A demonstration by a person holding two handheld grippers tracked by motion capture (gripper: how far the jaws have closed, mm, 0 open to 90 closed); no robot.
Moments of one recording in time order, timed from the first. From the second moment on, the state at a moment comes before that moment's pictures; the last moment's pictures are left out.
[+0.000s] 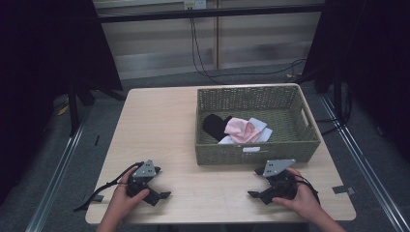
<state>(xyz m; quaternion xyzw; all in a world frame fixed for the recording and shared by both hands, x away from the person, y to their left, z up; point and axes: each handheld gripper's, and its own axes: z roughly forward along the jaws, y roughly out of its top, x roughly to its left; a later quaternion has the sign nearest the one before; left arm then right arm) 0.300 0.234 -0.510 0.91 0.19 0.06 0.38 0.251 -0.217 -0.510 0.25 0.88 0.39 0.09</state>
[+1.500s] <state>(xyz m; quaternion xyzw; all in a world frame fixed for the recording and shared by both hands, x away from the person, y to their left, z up) 0.300 0.234 -0.510 0.91 0.19 0.06 0.38 0.294 -0.213 -0.394 0.26 0.94 0.24 0.01</state>
